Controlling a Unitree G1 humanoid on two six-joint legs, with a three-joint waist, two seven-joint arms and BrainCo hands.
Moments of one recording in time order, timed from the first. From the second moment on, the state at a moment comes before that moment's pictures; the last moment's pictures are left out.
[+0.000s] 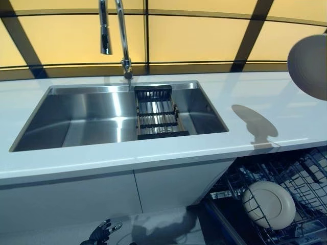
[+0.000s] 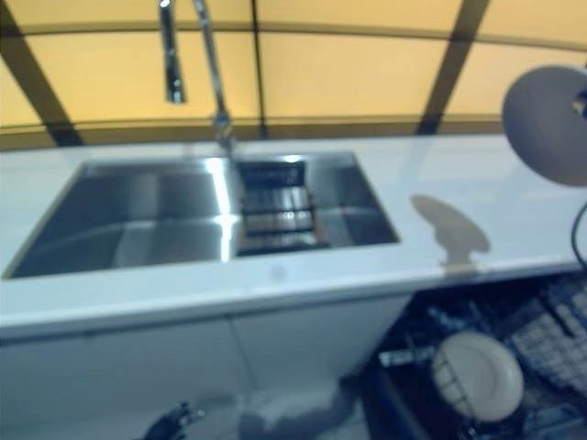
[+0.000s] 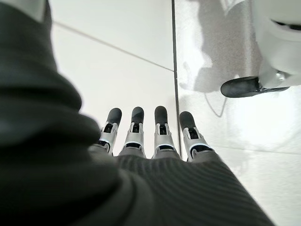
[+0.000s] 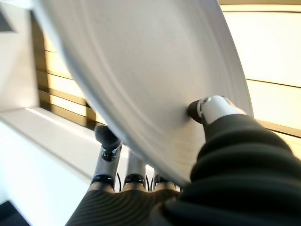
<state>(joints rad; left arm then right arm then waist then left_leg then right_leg) 0.13 0.33 -0.17 1.00 -0.33 -0.14 -0.13 -0.82 -1.39 0.37 0.57 -0.36 0.05 -0.09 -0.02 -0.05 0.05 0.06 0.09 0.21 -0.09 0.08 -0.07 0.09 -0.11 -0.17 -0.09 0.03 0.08</state>
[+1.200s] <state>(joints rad) 0.07 0.34 -0.17 1.04 -0.29 -0.14 -0.16 -0.21 -1.20 -0.04 0.52 -0.34 0.04 0.02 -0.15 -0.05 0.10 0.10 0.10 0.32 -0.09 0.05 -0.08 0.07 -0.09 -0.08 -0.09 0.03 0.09</state>
